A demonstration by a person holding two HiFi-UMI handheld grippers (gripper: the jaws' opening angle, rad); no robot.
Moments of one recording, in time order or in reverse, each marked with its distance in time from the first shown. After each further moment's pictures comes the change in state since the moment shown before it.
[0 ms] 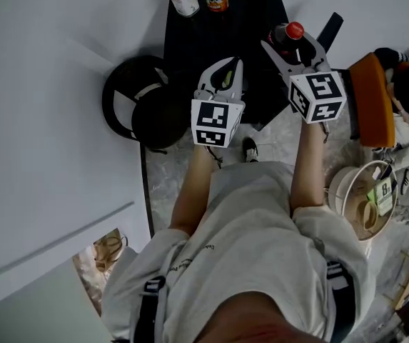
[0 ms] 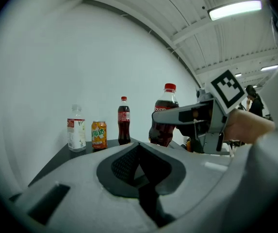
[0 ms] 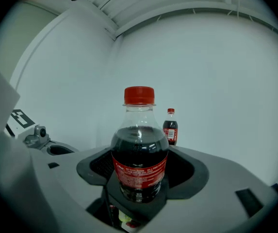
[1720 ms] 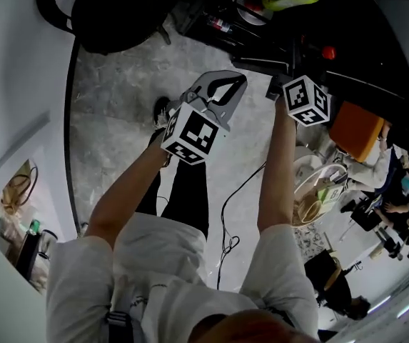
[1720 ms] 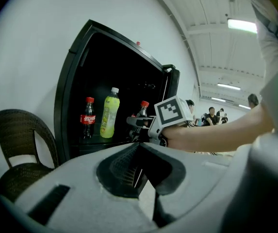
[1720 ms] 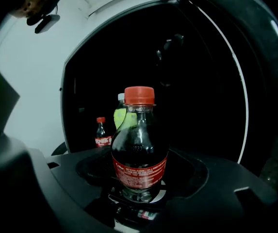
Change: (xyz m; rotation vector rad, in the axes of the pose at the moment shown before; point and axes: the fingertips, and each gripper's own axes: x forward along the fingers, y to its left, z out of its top) left arm -0.094 -0.029 -0.352 -0.255 0.248 -0.167; right arm 0.056 0.066 -0.392 0.262 0.179 -0.211
